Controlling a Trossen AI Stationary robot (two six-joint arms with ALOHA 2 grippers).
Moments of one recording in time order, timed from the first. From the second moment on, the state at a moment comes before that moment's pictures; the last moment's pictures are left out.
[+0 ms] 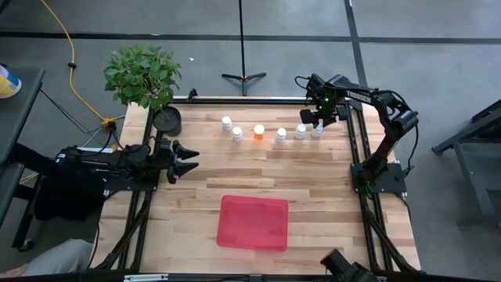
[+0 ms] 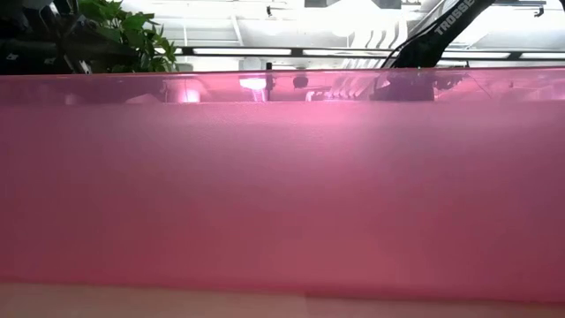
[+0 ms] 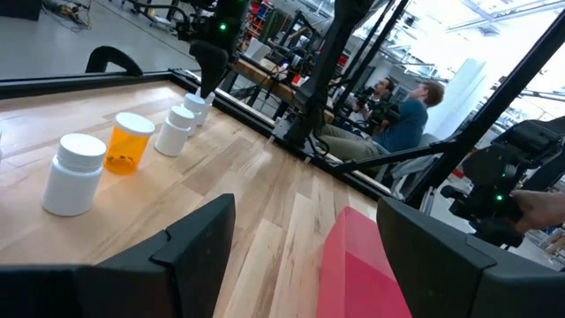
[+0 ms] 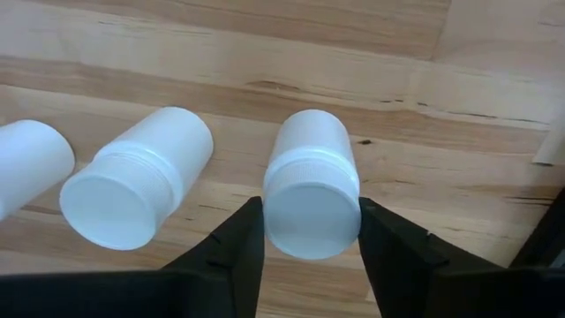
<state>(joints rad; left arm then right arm) -0.09 0.06 0.04 0.02 -0.22 -0.50 -0.92 1.73 1.20 -1.09 -0.13 0.53</state>
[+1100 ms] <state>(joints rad) -0.09 0.06 0.04 0.02 -0.22 -0.50 -0.92 1.59 1.20 -1.11 -0.11 0.49</state>
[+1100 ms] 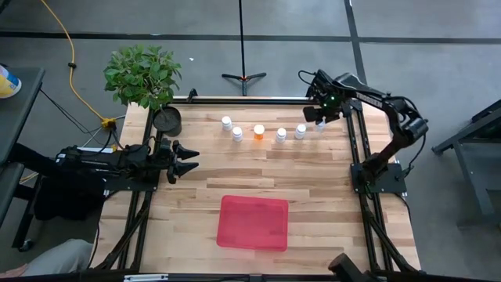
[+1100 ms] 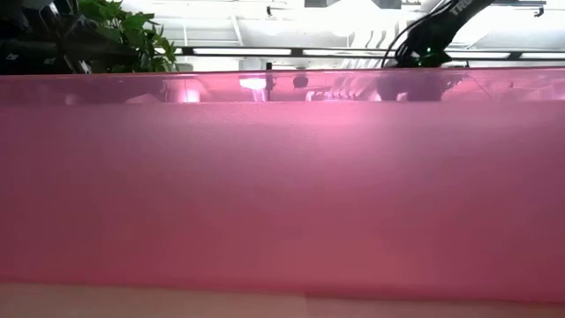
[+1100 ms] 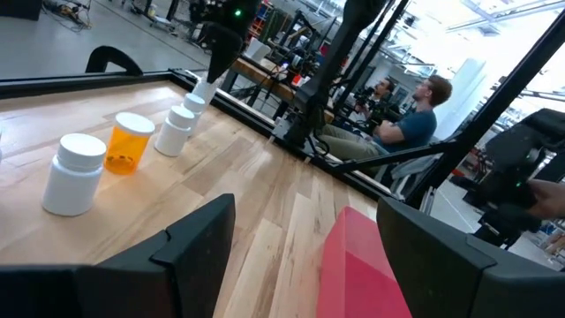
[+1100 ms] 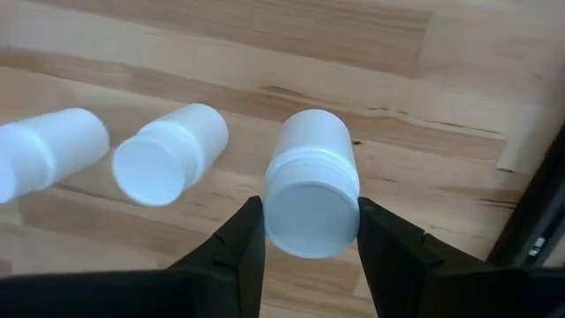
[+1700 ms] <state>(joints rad) -0.09 0.06 0.04 0.02 -0.22 -0.51 -0.89 1.21 1.20 -1.10 -0.11 0.58</state>
